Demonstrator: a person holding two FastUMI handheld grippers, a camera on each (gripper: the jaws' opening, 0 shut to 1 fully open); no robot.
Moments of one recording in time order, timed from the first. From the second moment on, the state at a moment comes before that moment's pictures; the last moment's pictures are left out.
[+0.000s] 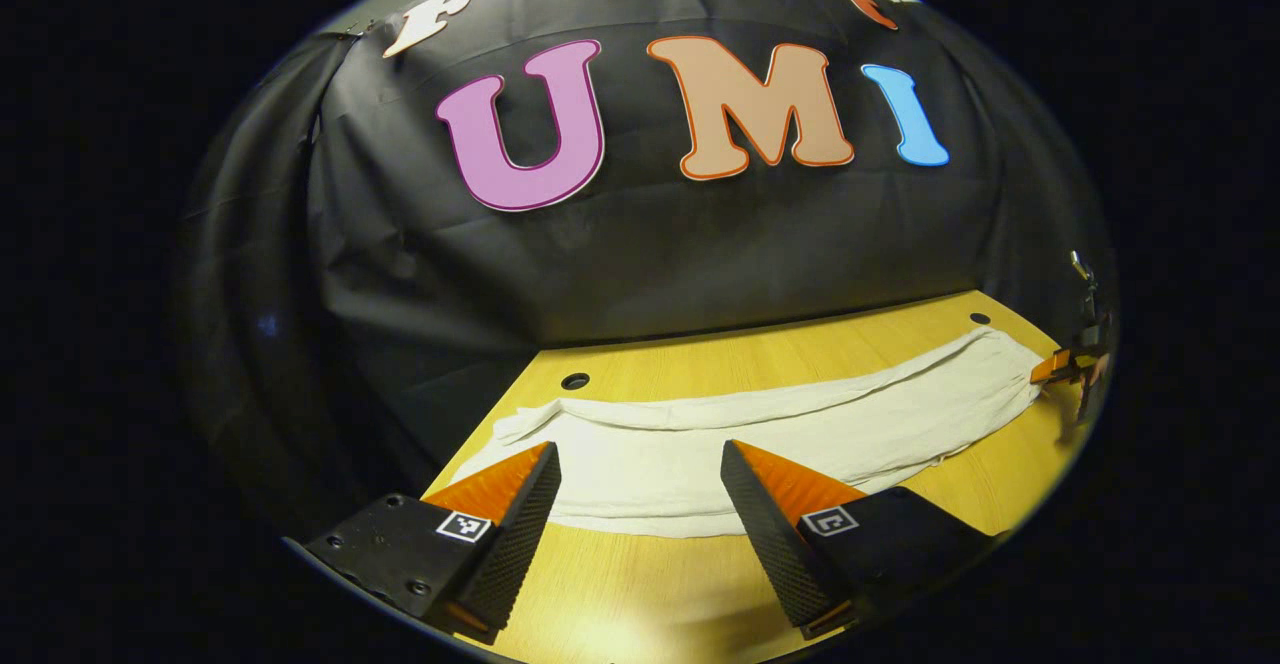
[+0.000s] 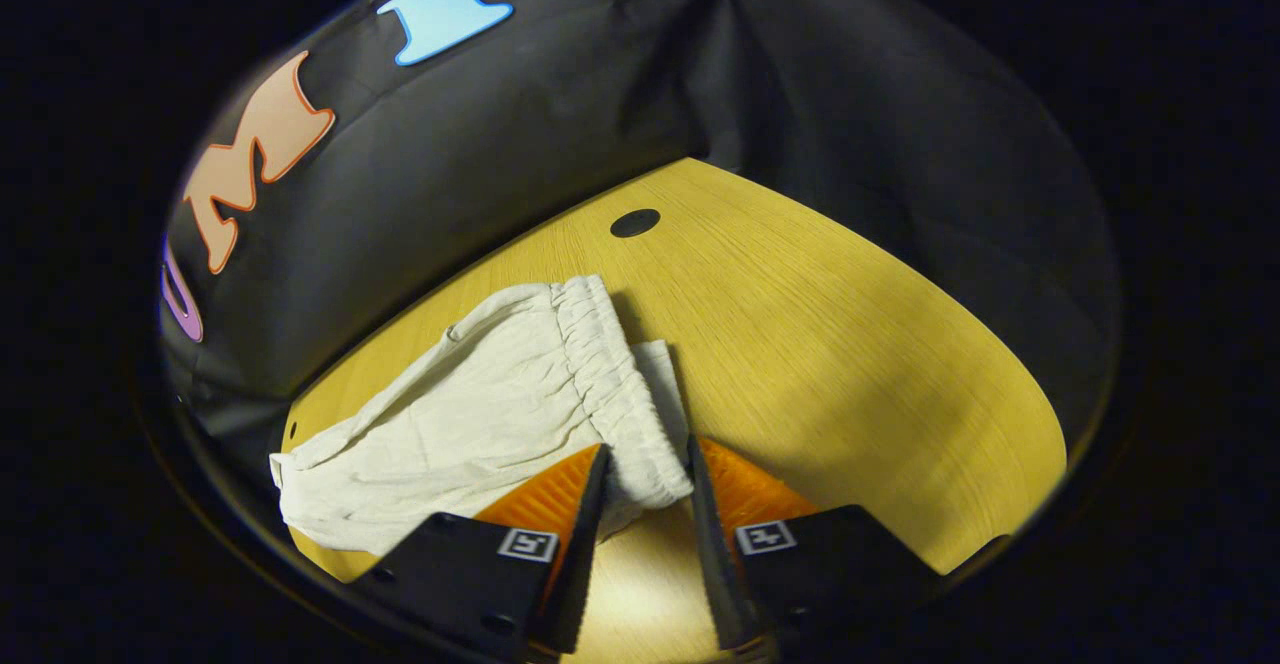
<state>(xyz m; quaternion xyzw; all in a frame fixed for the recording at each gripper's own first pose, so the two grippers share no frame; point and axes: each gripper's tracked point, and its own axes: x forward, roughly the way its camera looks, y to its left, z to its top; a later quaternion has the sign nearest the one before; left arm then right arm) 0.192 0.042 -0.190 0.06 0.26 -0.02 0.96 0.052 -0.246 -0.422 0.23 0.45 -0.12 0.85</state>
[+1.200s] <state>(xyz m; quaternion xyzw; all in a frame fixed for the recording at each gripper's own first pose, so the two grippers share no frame) 0.187 0.074 -0.191 -0.02 0.25 -0.01 0.97 0.118 -0.211 -0.255 0.18 0.35 -0.09 0.92</state>
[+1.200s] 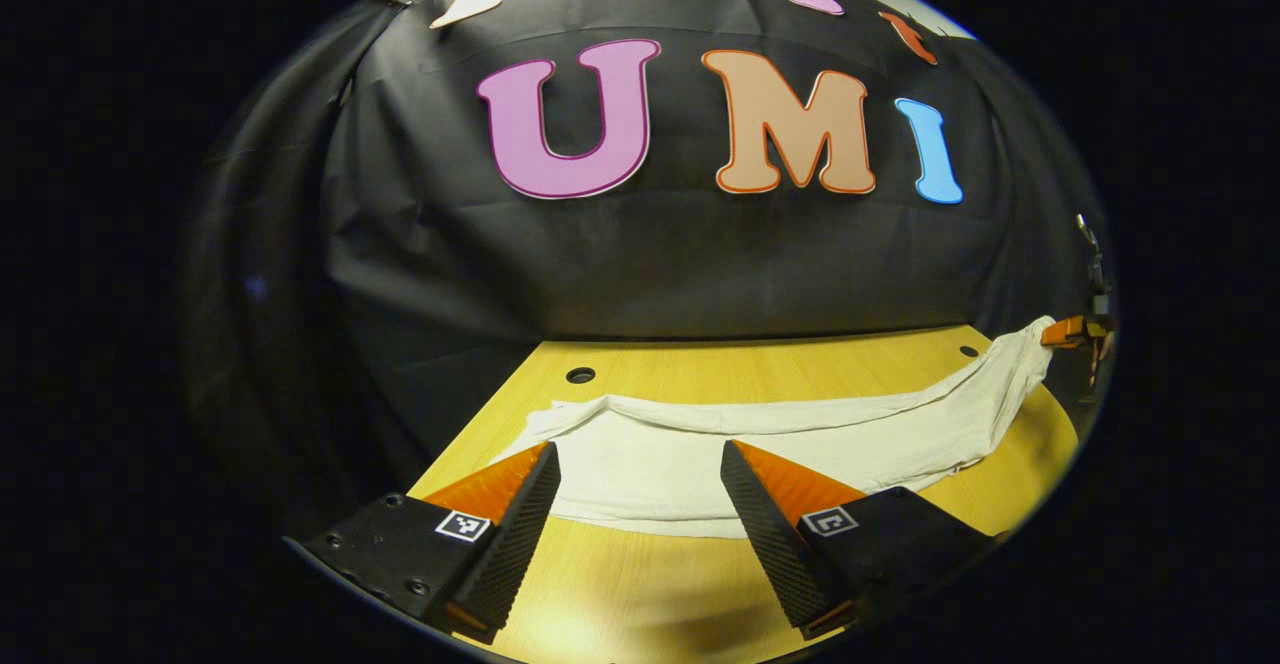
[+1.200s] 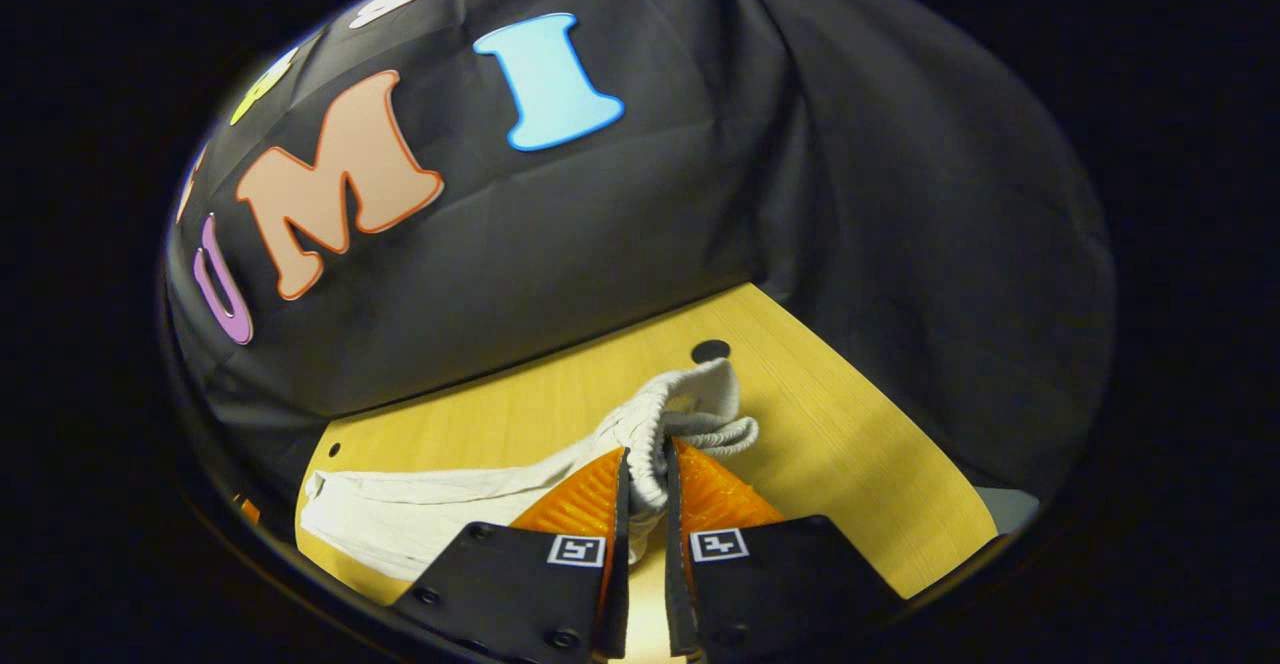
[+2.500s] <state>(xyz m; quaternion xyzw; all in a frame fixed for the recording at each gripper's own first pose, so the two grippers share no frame) 0.150 0.225 -0.240 -0.05 0.30 0.02 0.95 0.125 0.134 -0.262 0.05 0.36 0.15 0.92</state>
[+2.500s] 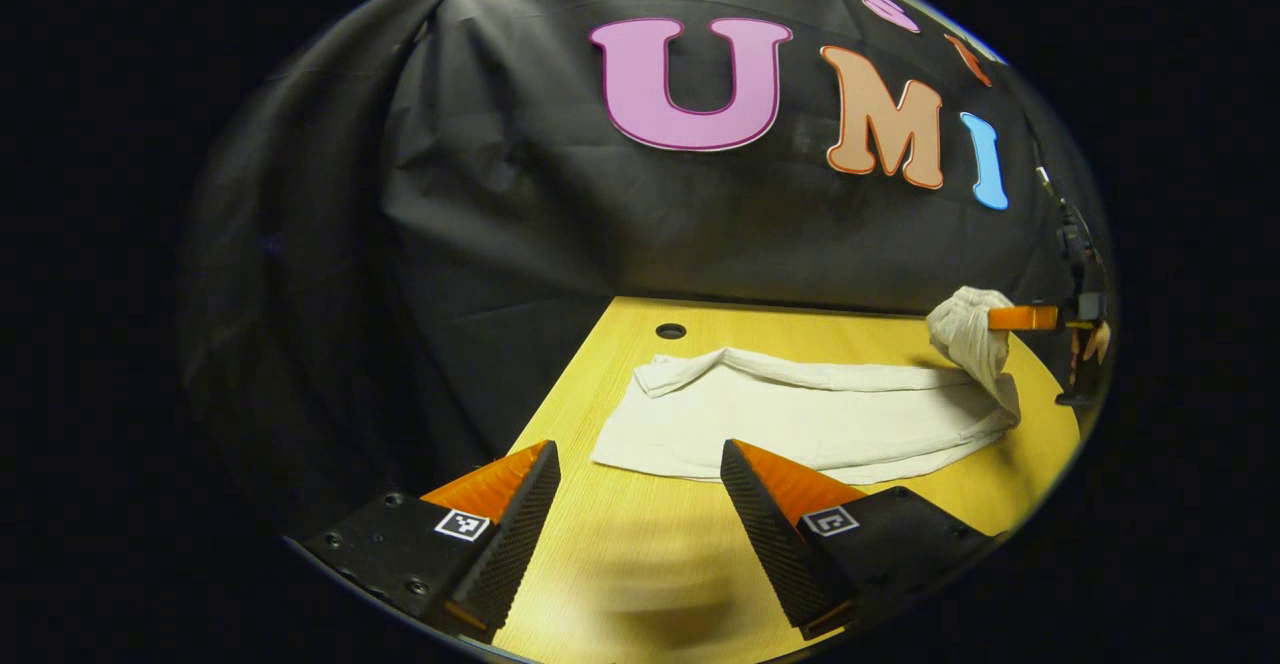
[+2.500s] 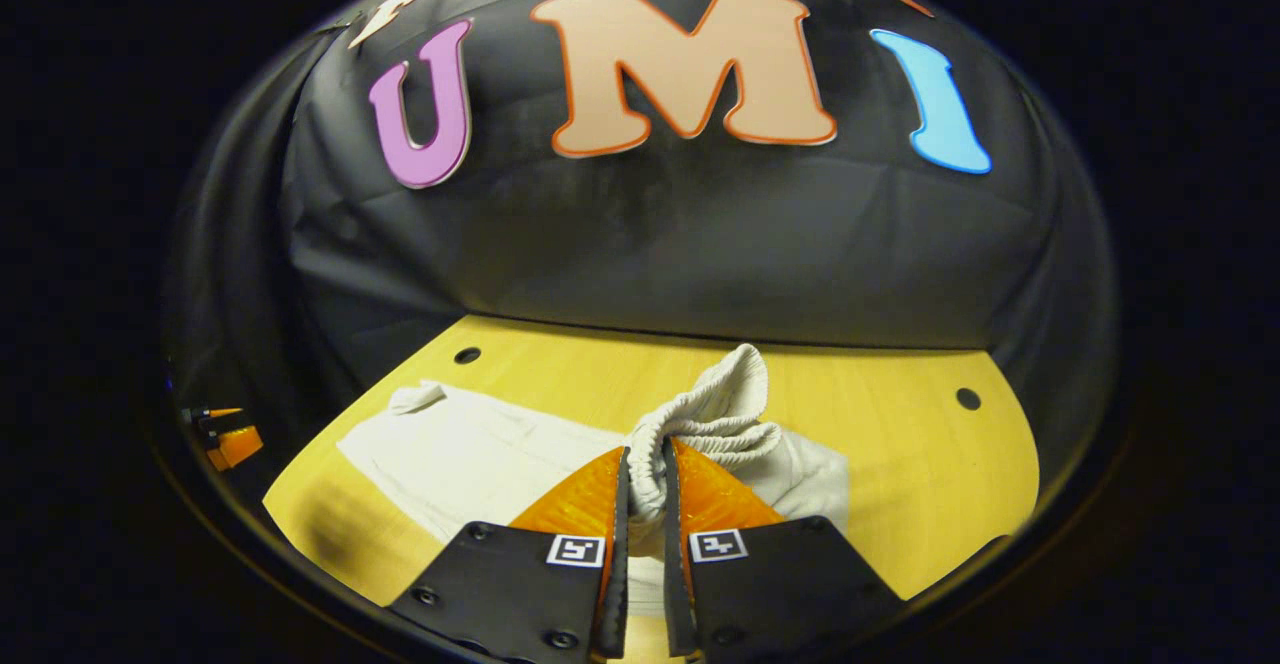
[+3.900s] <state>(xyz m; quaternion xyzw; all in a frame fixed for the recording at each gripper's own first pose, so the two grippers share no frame) 0.234 0.246 -0.342 -0.11 0.35 -0.06 0.93 0.117 0.052 -0.238 -0.10 0.38 0.19 0.90</state>
